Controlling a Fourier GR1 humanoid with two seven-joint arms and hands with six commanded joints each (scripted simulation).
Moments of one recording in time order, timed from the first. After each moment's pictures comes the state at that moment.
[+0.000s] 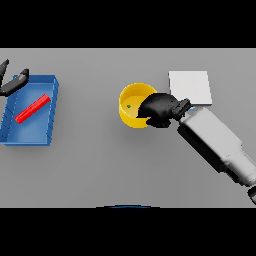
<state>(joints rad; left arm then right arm) -0.50 0.61 -0.05 -1.13 -0.09 -0.10 0.40 -0.75 -0.40 0.64 -1.23 0.79 0.58 -0.15</state>
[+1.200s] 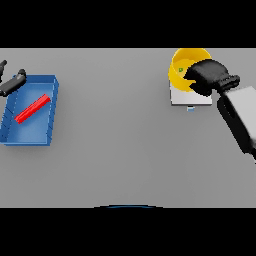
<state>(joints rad) -0.46 0.61 -0.03 -1.23 -0.04 -0.10 0.51 -0.84 -0.54 0.45 -0.91 0.81 0.34 -0.13</state>
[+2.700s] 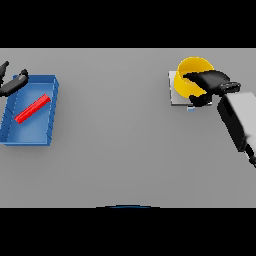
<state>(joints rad) -0.47 0.60 -0.04 -1.22 -0.04 -0.11 0.52 -0.87 -0.48 0.43 -0.64 0.78 0.33 -0.15</state>
